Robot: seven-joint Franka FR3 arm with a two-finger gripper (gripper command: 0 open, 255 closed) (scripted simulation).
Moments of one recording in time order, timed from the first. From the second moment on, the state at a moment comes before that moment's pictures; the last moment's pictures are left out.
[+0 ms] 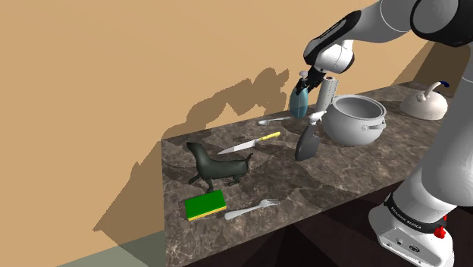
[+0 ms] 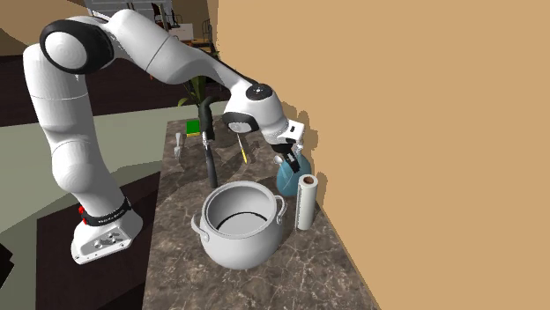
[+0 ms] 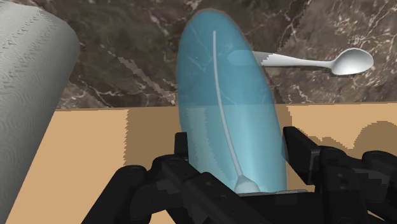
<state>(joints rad) -0.01 0.21 -0.45 -2.15 0.57 2.64 -0.62</state>
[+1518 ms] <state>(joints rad) 0.02 0.05 -0.51 -2.05 0.33 2.43 -0.41</state>
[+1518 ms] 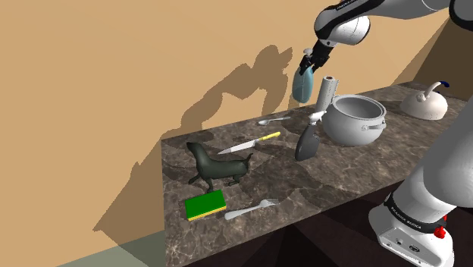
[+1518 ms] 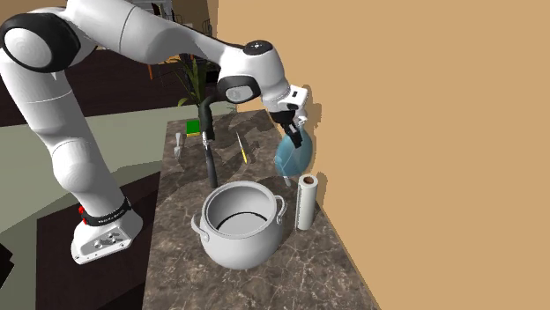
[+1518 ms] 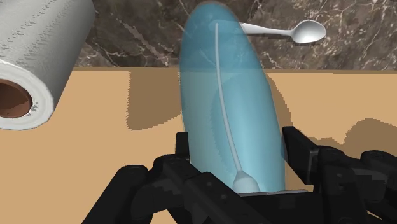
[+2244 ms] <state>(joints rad) 0.03 0.00 -0.51 -1.96 0.25 2.30 -0.34</state>
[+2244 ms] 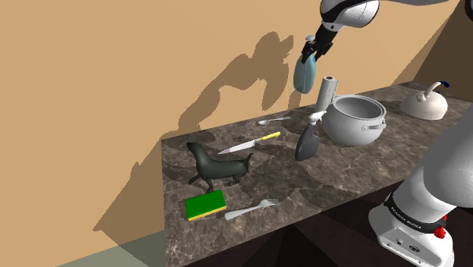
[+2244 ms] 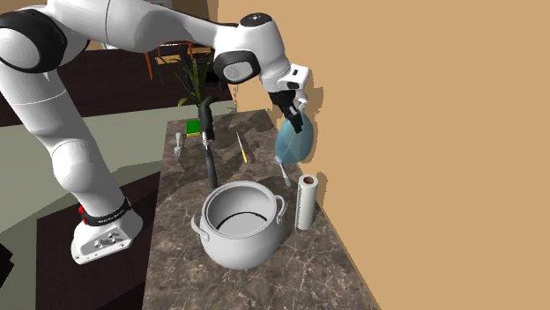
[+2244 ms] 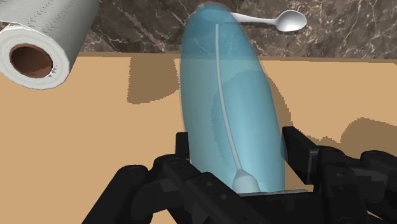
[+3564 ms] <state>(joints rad) 0.02 -0.02 -0.51 -1.71 0.20 2.04 -0.27</state>
